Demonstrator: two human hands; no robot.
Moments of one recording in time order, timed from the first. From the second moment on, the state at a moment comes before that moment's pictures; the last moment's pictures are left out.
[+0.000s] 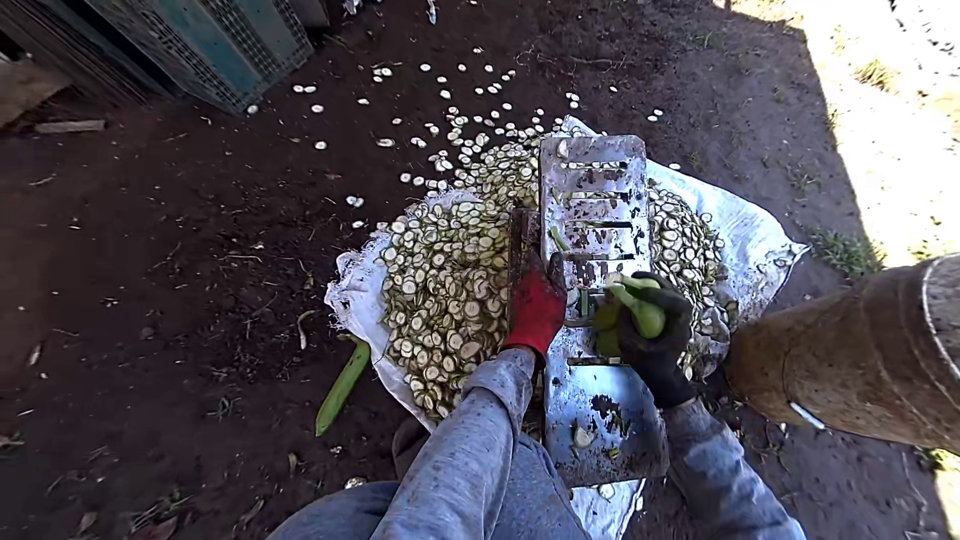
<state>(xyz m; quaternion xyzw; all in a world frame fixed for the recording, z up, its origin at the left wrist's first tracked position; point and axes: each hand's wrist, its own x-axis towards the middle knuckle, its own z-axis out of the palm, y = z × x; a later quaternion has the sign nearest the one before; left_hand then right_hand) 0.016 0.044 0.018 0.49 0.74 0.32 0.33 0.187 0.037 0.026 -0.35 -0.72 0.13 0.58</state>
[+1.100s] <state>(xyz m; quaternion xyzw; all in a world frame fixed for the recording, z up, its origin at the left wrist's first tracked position) 0.013 0.058 0.021 0.50 0.75 0.31 0.30 0.140 0.082 0.090 -0.54 -0.78 0.09 0.31</state>
